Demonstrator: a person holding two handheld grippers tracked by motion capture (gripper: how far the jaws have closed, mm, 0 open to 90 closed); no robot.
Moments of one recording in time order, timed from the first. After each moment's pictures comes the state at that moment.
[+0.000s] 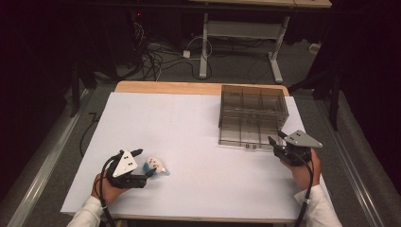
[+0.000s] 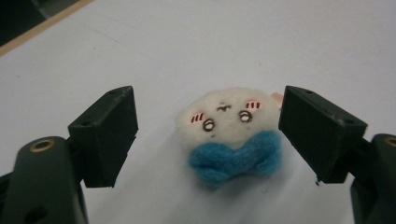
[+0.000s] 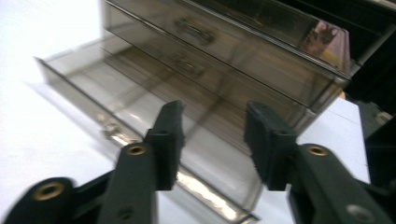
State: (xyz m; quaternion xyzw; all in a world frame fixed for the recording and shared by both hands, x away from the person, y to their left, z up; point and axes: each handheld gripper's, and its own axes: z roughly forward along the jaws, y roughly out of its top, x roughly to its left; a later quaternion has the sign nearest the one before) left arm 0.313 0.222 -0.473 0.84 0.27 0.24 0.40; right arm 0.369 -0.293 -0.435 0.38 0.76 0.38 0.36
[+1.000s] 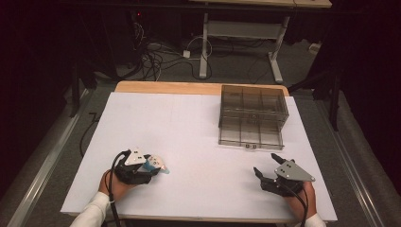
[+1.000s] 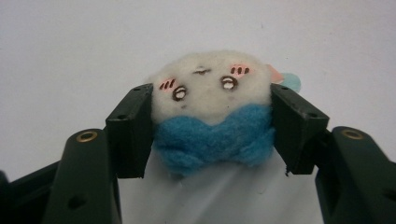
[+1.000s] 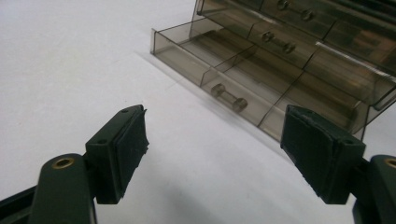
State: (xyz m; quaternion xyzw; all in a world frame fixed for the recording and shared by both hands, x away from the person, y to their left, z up) left arm 0.338 0.212 -0.488 0.87 0.31 0.15 0.35; right arm 0.301 -0.268 -0.469 0.33 0.78 0.41 0.34
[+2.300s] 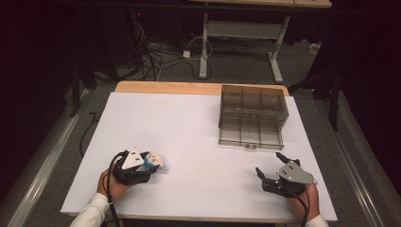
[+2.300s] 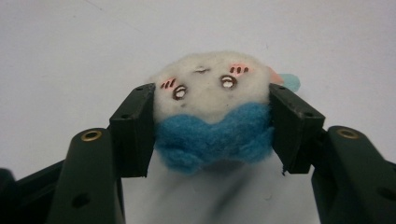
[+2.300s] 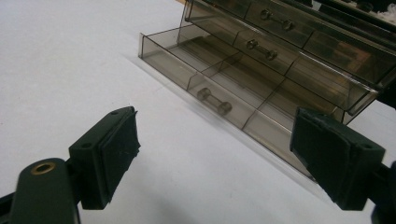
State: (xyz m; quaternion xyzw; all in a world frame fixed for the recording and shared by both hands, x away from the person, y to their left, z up) left arm 0.327 0.213 -0.480 0.85 0.30 0.21 0.37; right arm 0.297 -0.271 -0.467 0.33 0.77 0.41 0.37
